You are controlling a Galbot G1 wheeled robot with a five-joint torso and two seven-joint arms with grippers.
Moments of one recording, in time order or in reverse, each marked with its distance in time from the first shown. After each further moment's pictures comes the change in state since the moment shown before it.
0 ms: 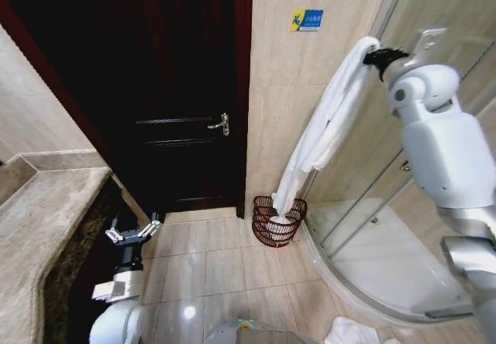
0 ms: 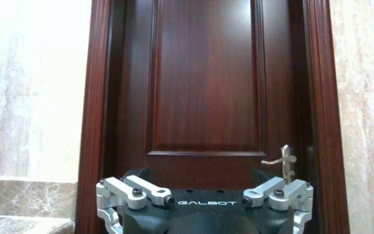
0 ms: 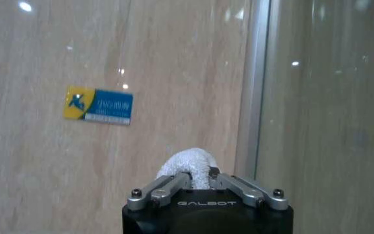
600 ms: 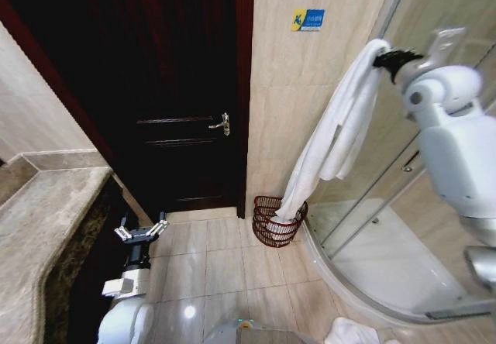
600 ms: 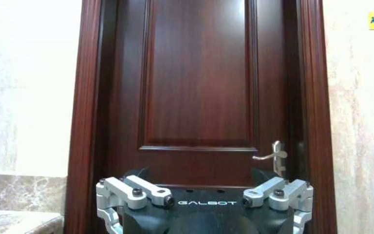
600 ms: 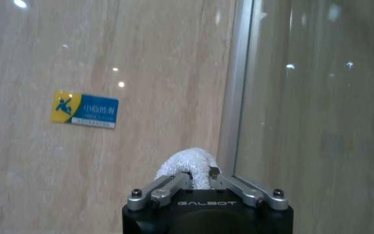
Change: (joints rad) left arm -0.015 -0.005 0.038 0.011 0.024 0.009 -0.008; right arm -0.005 -0.111 -0.008 0.048 0.089 -0.015 0.011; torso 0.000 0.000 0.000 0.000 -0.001
